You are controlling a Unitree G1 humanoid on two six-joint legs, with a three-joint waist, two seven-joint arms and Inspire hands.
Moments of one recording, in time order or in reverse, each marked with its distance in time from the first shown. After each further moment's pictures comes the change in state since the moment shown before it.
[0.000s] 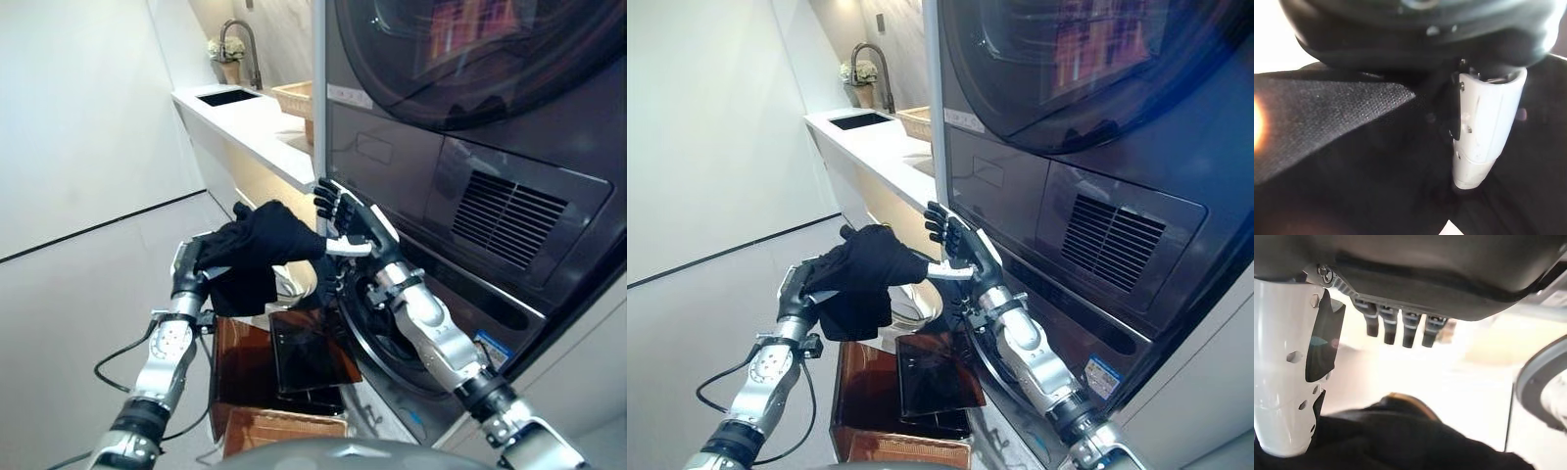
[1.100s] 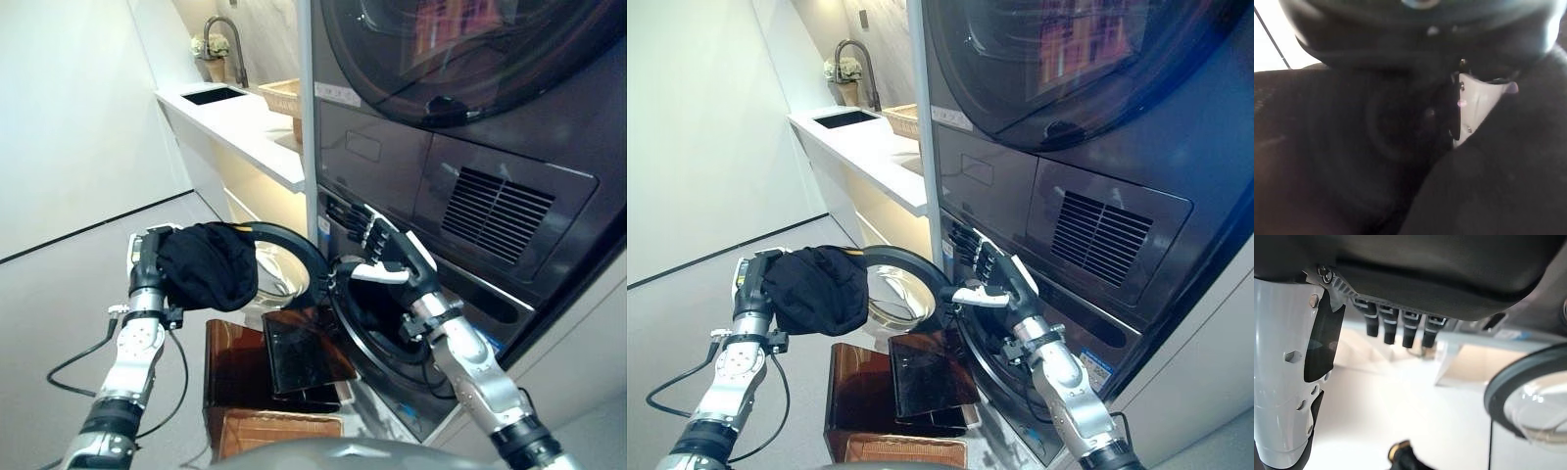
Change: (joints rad) left arm 0.007 0.075 0.137 0.007 0.227 0.002 0.113; right arm 0.236 -0.039 -0.113 -0.115 0.014 -0.001 0.105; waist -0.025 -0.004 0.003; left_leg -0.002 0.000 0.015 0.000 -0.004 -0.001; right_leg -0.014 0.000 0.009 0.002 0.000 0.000
